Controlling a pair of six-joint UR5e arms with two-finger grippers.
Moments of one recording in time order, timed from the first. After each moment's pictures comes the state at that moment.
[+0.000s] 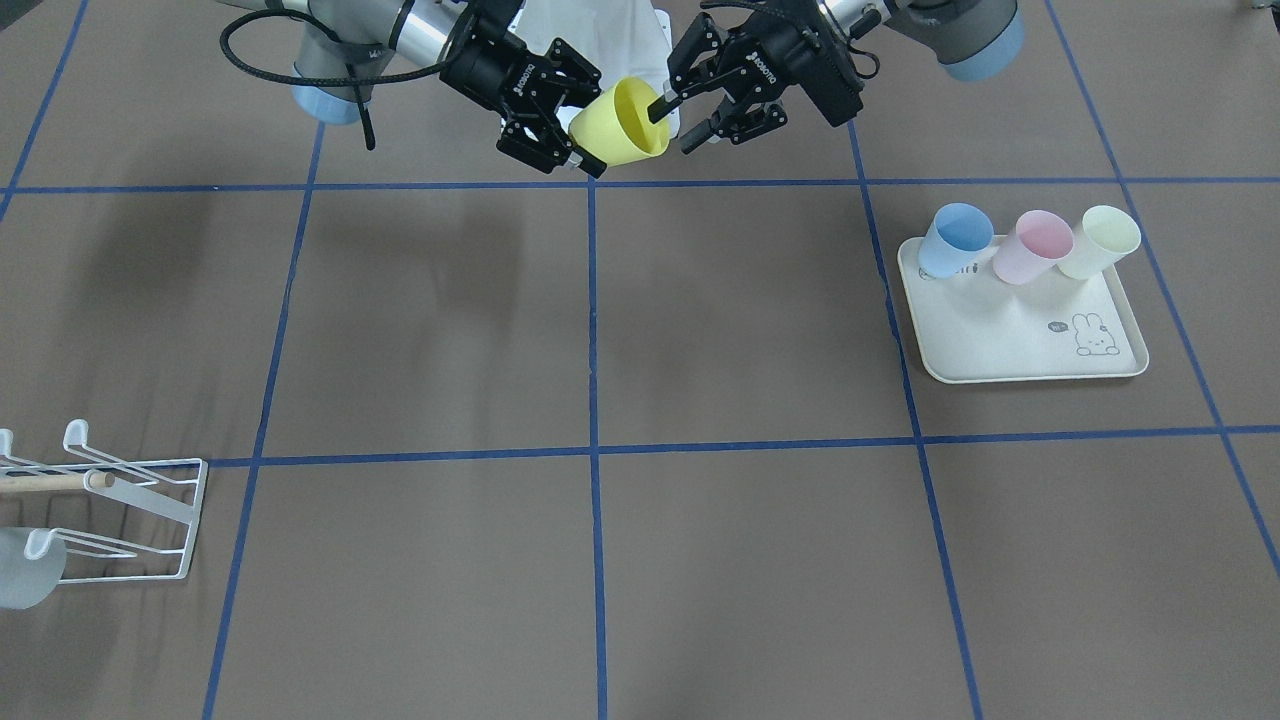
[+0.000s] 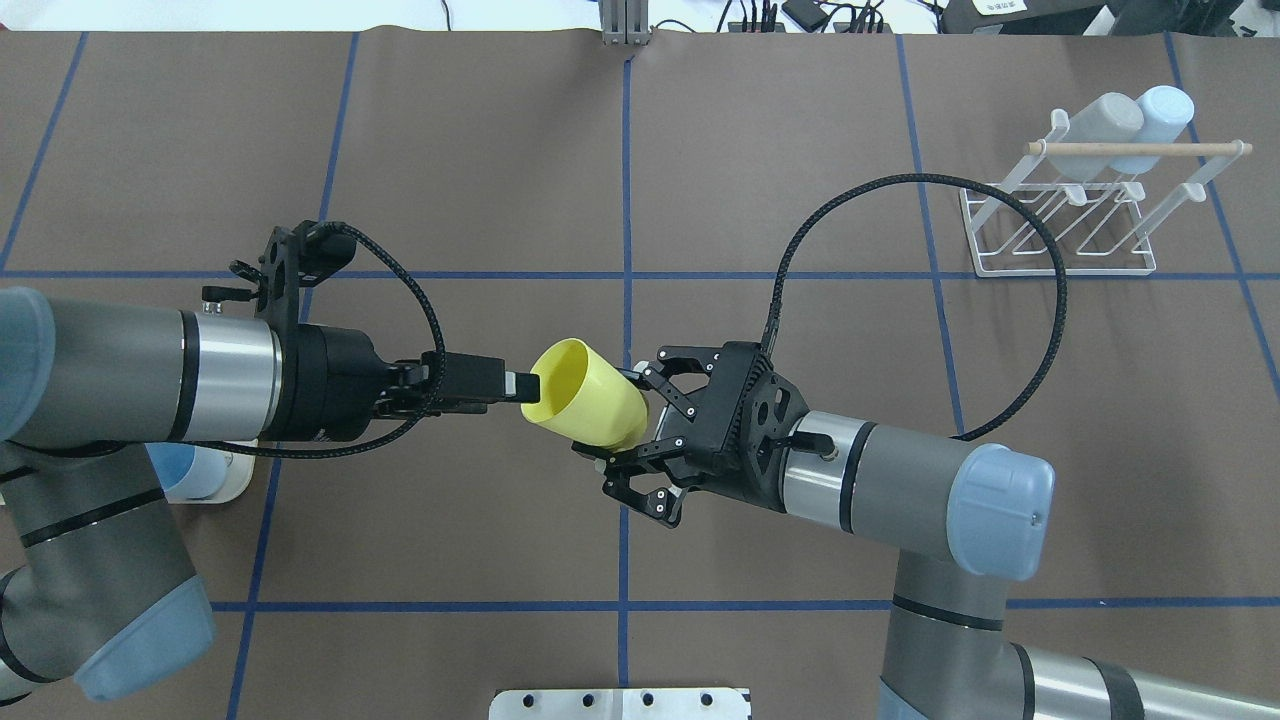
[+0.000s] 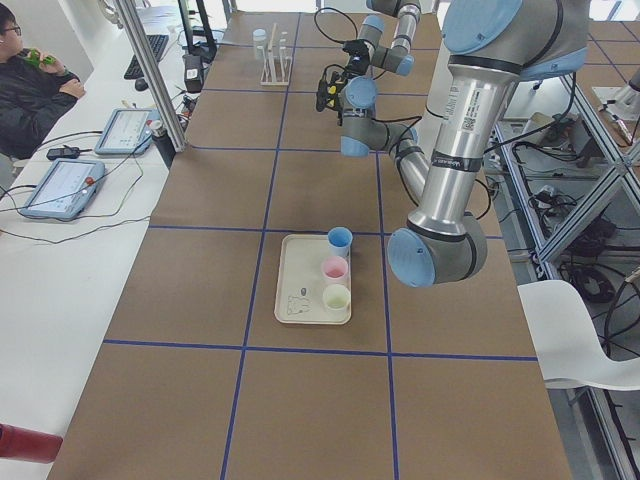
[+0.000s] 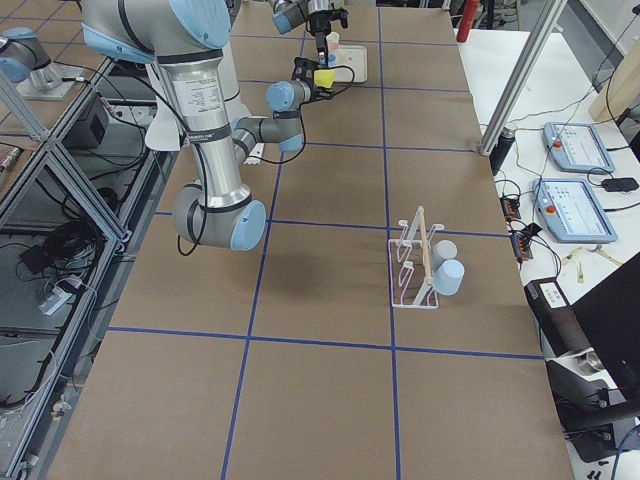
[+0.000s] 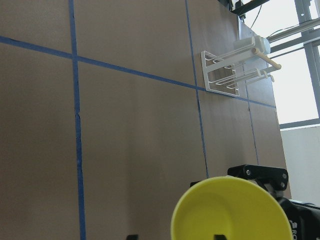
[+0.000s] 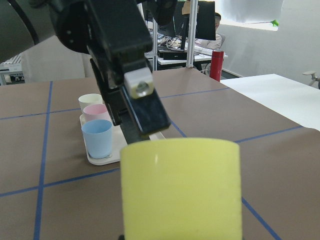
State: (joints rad) left arm -0.55 -1.85 -2.04 -2.46 -1.94 -1.49; right arm 0.31 -1.19 1.83 -0.39 1.50 0.24
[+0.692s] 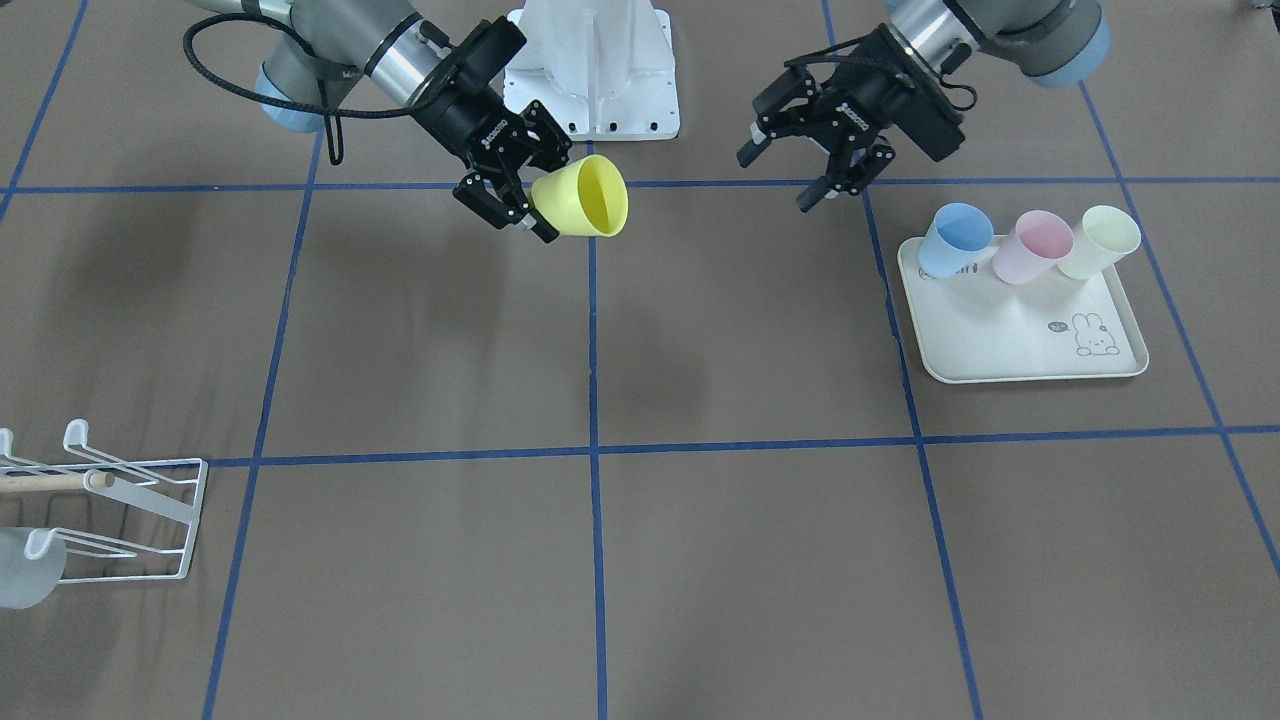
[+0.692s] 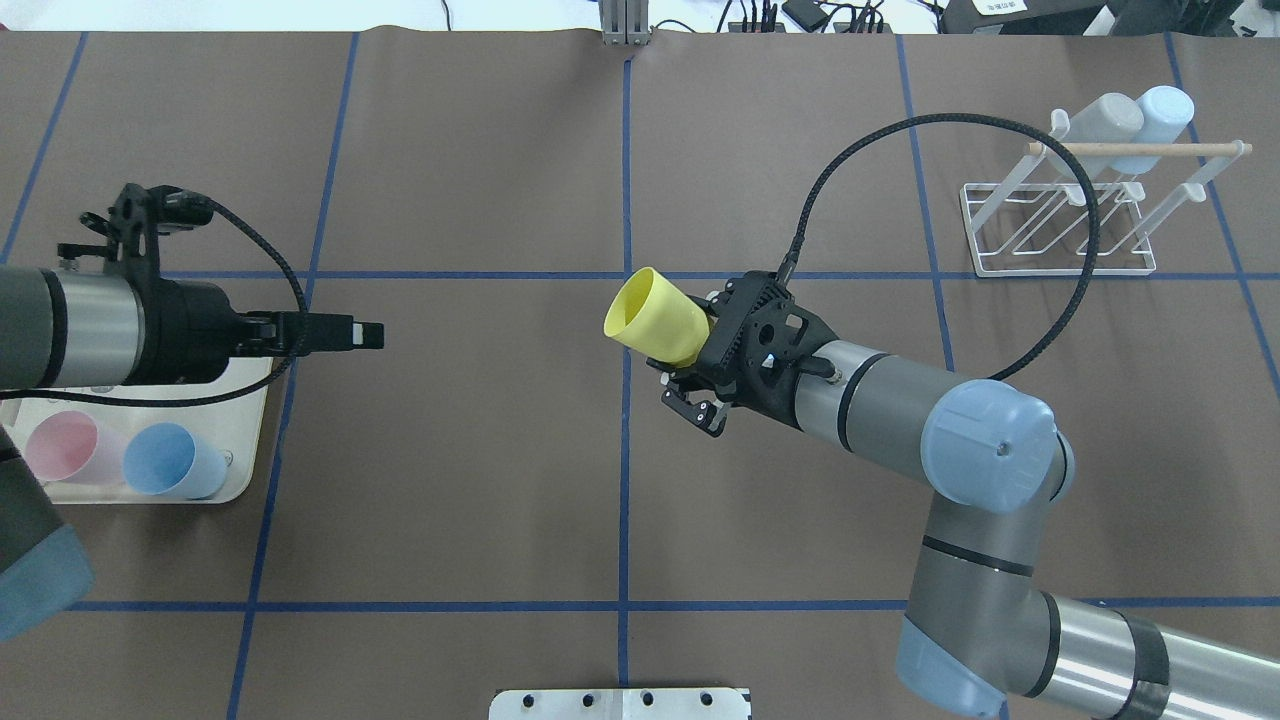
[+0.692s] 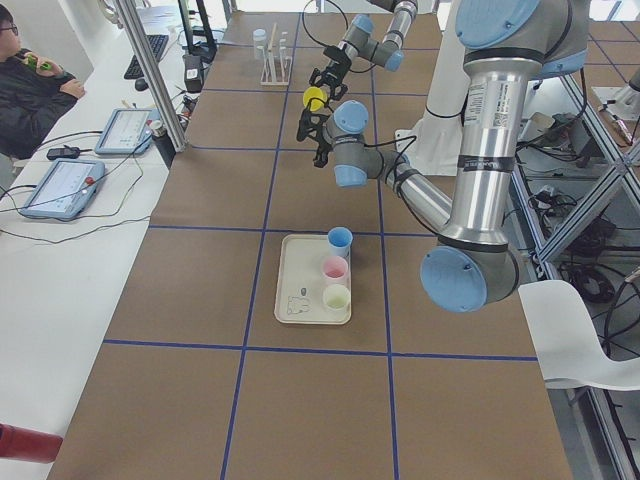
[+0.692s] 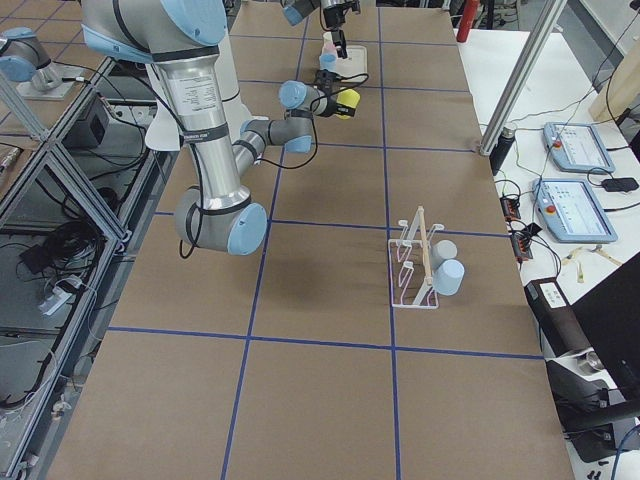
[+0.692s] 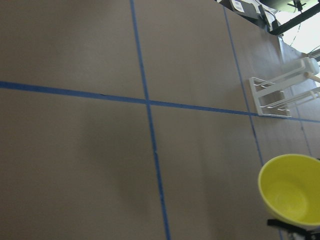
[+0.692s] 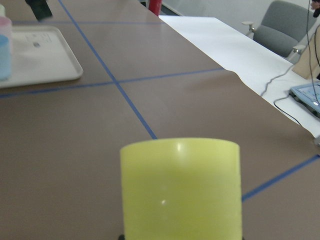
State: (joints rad) left arm -0.72 -1.63 -2.04 -2.41 -1.94 -1.18; right arm 0.42 -1.21 1.84 -0.74 1.41 0.17
